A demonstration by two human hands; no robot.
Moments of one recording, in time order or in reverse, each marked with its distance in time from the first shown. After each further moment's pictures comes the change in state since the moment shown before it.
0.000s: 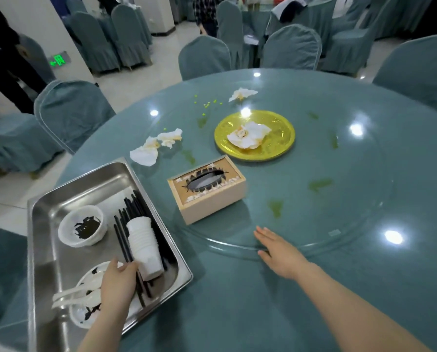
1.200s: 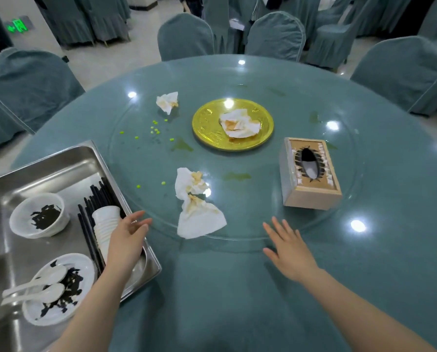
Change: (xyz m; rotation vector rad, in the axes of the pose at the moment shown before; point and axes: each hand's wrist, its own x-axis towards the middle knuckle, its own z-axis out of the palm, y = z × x) left_hand -0.015 0.052 0.057 -0.138 -0.281 0.281; right_hand -0.057 0.061 -0.013 -0.234 0.057 0.225
